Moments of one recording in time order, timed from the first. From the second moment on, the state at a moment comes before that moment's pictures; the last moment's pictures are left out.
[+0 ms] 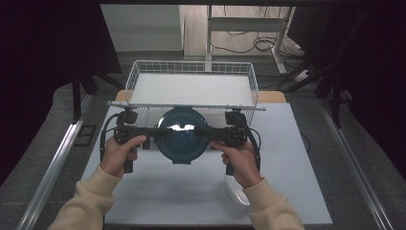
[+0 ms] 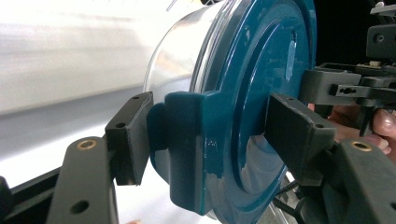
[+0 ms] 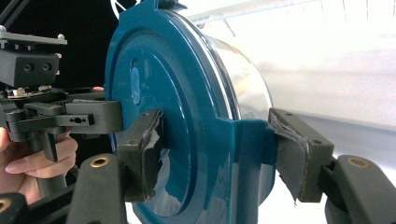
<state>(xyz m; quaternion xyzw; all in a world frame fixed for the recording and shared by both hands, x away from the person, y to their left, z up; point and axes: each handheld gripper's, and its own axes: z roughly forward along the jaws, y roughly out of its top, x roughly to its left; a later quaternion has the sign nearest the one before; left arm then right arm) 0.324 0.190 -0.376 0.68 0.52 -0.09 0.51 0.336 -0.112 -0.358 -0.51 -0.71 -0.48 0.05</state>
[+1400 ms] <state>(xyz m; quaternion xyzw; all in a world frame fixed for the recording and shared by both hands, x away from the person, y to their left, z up) 0.379 0.184 -0.277 0.69 0.50 -0.05 0.52 0.383 -0.118 -0.275 -0.49 -0.71 -0.51 0.04</state>
